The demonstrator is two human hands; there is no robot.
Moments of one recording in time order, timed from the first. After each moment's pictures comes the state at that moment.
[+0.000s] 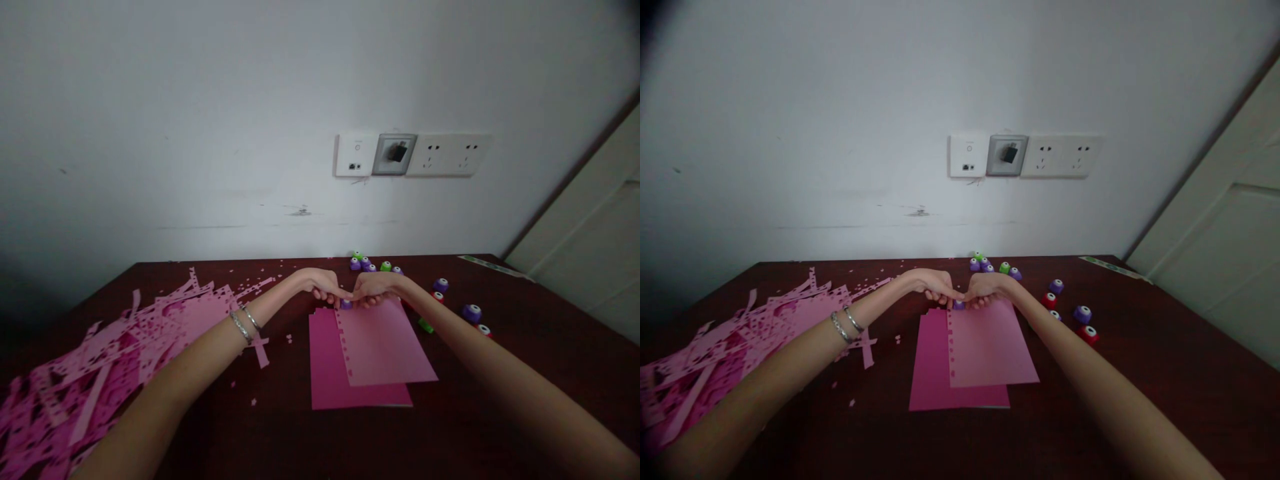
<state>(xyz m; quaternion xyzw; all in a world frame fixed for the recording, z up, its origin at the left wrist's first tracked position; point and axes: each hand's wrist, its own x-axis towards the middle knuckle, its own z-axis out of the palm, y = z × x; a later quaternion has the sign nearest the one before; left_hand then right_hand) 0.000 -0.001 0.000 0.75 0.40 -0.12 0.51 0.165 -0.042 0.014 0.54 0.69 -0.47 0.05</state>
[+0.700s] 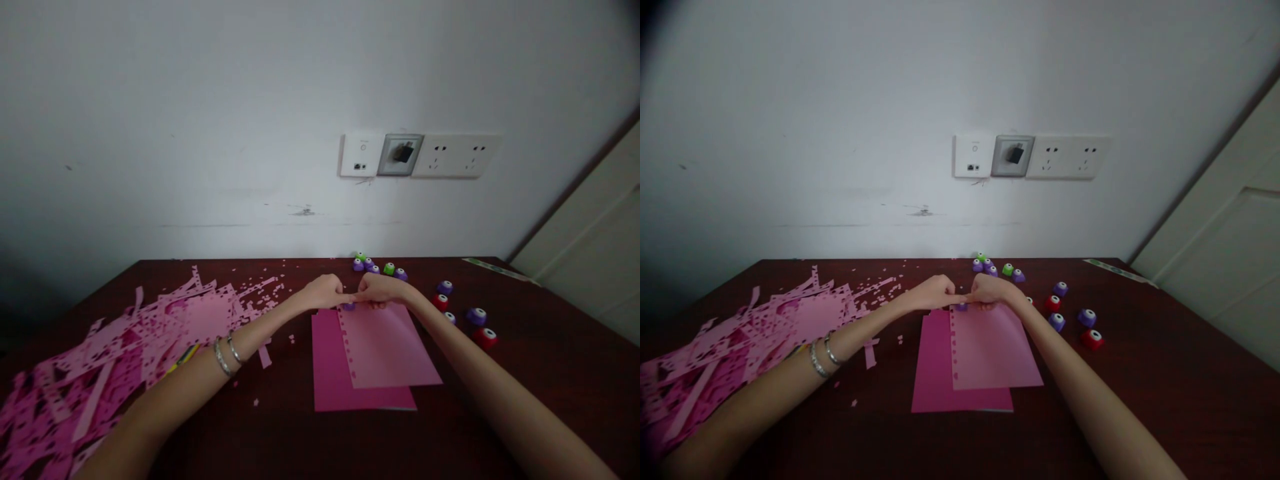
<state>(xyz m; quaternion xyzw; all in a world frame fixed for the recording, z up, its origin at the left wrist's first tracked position) -0.006 -0.047 0.002 0.85 0.45 0.06 0.25 0.164 -0.052 0.011 0.57 0.71 -0.40 -0.01</state>
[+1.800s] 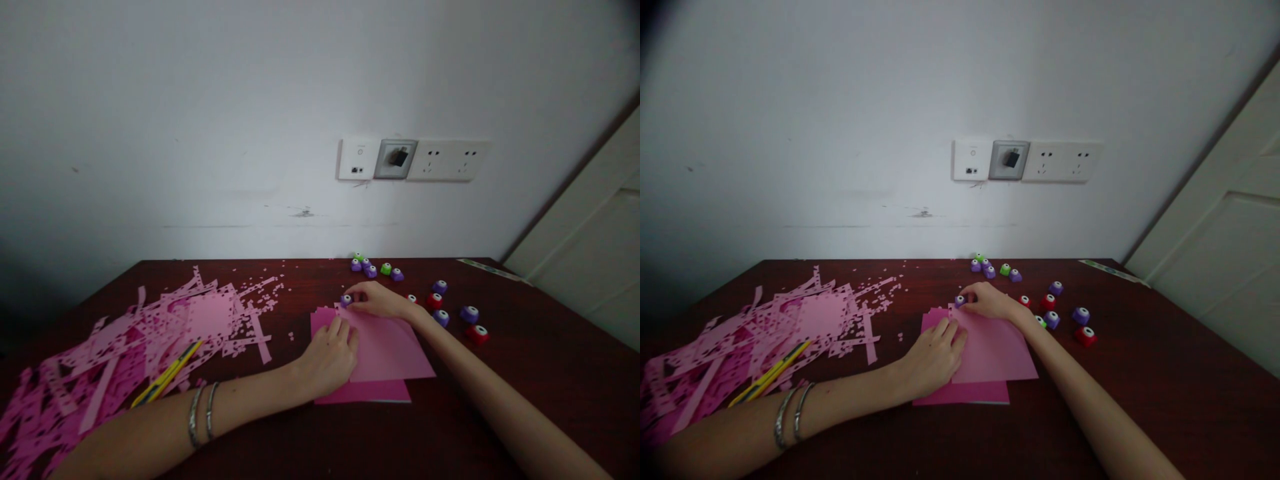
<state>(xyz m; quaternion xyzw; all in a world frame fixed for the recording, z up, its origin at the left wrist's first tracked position) -0.005 -0.157 -0.046 0.93 0.33 0.08 -0.14 0.175 -0.067 -0.019 0.43 0.85 -0.24 -0.16</state>
